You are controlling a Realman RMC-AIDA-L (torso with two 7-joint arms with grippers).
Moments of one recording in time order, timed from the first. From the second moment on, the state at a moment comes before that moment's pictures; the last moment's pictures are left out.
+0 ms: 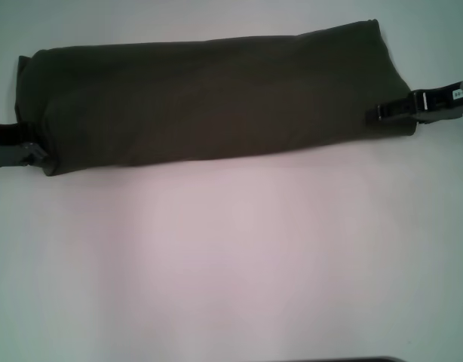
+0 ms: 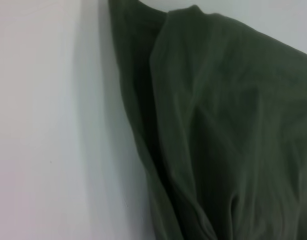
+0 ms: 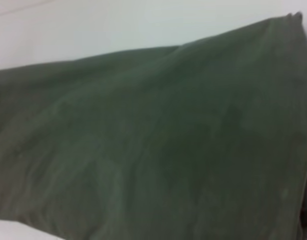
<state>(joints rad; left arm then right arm) -0.65 -1.97 -2.45 -0.75 -0.55 1.44 -2.66 0.71 1.96 -0.64 -0.64 -2.55 -1.36 2.36</state>
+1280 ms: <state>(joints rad) -0.65 -1.97 -2.45 -0.75 -0.55 1.45 -2.65 0.72 1.94 -0.70 -0.64 -2.55 -1.38 2.41</state>
